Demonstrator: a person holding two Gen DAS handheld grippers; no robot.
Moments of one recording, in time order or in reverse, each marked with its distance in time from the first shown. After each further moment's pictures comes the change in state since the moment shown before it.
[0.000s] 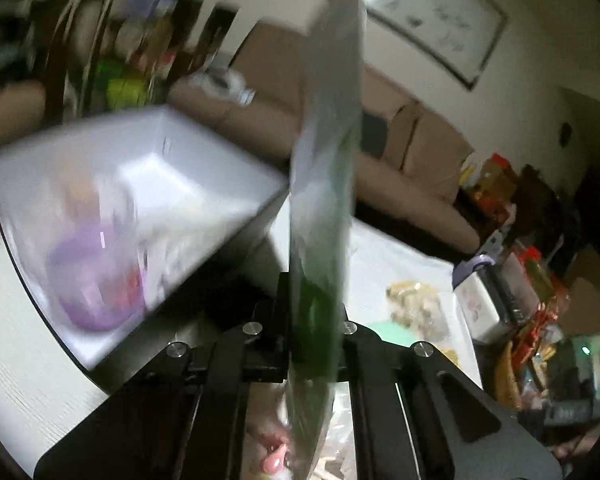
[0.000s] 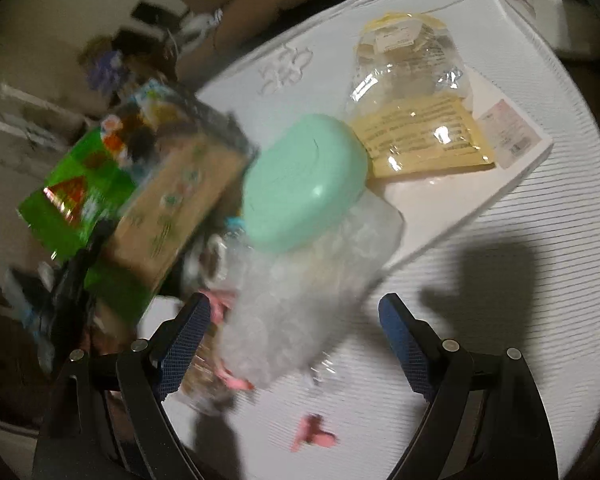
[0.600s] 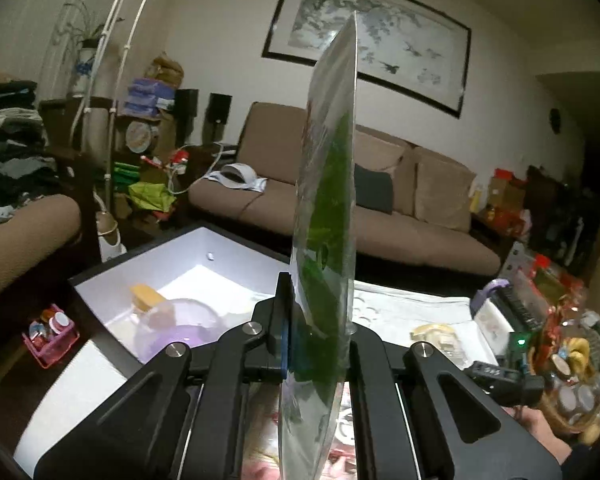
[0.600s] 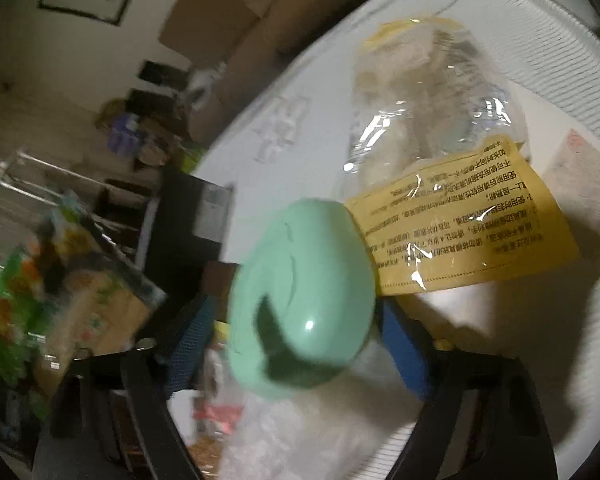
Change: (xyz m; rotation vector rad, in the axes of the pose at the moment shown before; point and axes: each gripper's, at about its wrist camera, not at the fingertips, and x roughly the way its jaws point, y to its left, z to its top) left arm -0.094 0.025 0.053 0.111 -0.204 0.104; right arm 0.060 -0.034 0.059 0.064 -0.154 0.150
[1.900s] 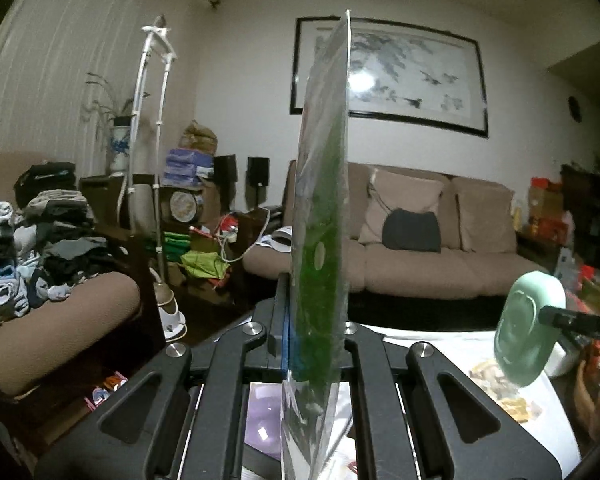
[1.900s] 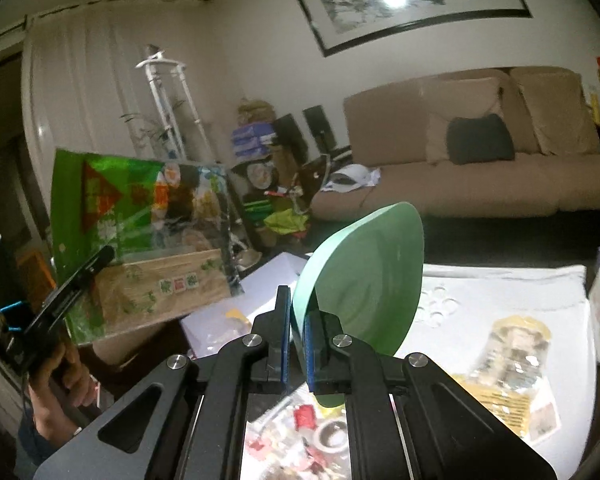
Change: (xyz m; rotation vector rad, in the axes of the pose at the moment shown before) left arm -0.038 0.027 0.059 0.118 -0.191 0.161; right arm -0.089 0.262 -0.065 -0.781 -0.309 0.063
